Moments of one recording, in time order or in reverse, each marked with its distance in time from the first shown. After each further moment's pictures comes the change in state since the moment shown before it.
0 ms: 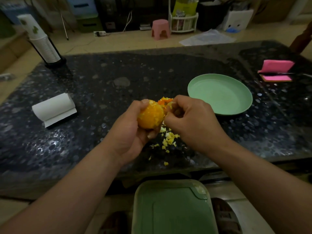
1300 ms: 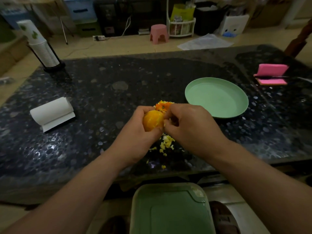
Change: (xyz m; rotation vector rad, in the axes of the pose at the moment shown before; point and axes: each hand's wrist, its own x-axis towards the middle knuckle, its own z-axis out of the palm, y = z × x) left_hand -0.006 -0.008 -0.003 0.829 -0.030 0.276; right_hand 0.002 0.010 -0.004 -0.358 -0.017 -0.226
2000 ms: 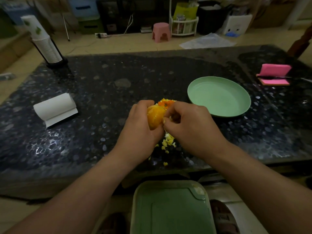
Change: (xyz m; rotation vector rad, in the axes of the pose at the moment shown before) left_hand -0.001 -0.010 0.006 0.274 0.199 0.177; right_hand -0.005 -0.012 0.004 0.152 0.013 0.146
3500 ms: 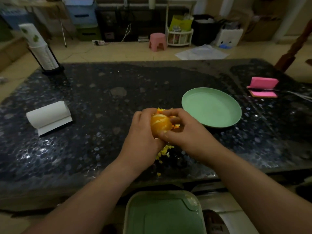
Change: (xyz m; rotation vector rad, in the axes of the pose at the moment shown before) left_hand 0.006 0.007 0.014 -0.008 -0.005 0.008; right_hand 0.009 0.021 -0.004 0.507 -0.281 0.330
